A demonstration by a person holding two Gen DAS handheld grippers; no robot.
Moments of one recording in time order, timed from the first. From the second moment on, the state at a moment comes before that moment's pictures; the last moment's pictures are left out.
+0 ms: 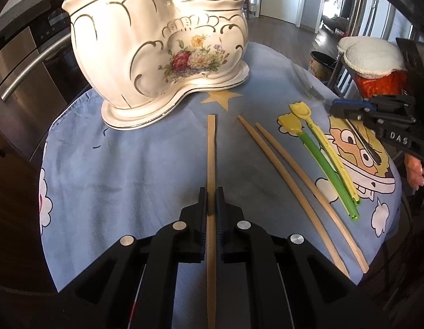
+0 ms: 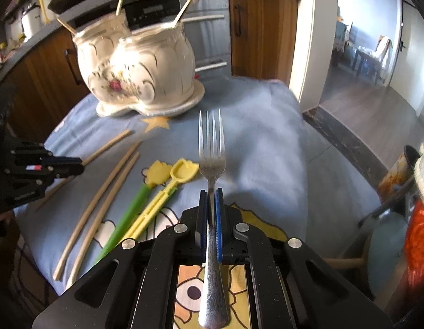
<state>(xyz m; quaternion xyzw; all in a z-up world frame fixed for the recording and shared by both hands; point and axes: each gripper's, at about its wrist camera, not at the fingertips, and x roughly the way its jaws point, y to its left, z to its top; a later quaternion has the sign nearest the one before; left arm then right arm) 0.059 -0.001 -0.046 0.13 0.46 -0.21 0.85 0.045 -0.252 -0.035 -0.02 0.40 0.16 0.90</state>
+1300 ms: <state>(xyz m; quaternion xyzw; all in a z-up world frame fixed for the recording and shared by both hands) 0.045 0.037 0.077 0.03 0.22 -0.25 0.94 0.033 -0.235 0.095 0.03 0.17 0.20 0.96</state>
